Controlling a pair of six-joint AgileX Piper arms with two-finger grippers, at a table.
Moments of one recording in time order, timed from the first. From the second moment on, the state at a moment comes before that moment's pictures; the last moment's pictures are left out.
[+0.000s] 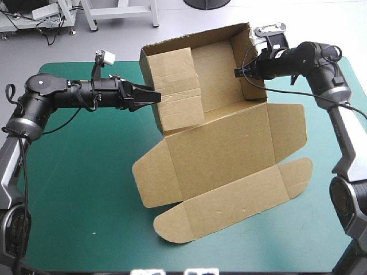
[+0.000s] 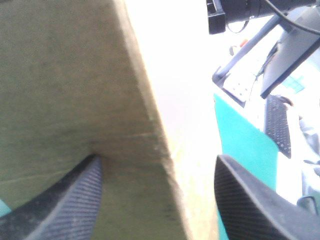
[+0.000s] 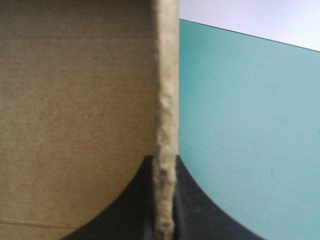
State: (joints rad) left arm -0.02 1.61 -1.50 -1.24 1.21 0.93; right arm 0.18 1.80 -1.91 0.35 0.91 -0.28
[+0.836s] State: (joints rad) left arm -0.15 1.61 -1.56 -0.65 0.84 0.49; right arm 0.22 1.82 -1.91 0.54 0.88 -0.36
